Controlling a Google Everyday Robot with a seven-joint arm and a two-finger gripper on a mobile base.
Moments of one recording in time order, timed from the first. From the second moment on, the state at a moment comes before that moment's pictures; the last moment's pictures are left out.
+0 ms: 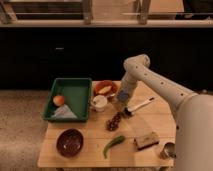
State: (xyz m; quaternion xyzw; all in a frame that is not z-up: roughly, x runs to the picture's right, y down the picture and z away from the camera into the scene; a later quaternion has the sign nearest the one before) arm 0.134 0.020 0.887 -0.21 -0.19 -0.46 0.84
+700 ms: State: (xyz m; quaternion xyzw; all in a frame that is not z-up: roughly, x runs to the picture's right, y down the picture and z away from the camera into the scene) arm 0.141 0.015 0.885 -0.21 -0.19 -0.46 0.84
